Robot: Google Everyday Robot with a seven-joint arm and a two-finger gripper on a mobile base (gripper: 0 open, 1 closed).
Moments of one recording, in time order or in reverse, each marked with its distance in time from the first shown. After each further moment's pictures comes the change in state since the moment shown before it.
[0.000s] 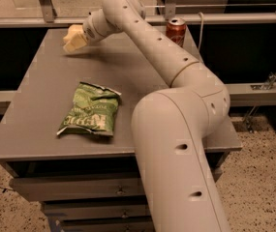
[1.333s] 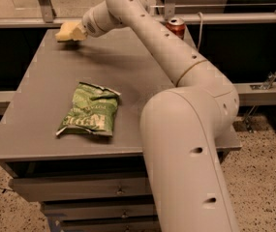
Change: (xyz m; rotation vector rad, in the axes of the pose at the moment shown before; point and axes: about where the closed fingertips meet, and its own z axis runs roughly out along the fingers) arm -0.022 0.015 -0.024 -0.048 -0.051 -0.036
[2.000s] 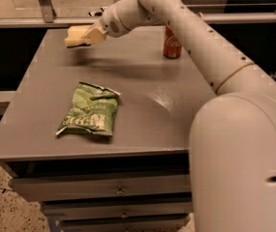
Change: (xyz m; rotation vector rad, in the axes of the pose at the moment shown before) arm 0.012 0.043 -0.095 -0.160 -0.019 -0.067
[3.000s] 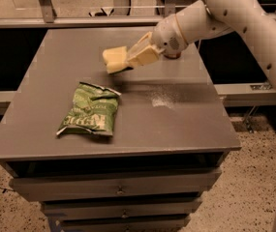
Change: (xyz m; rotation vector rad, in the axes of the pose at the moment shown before) arm 0.079 0.080 -0.149 -0.178 0.051 -0.066
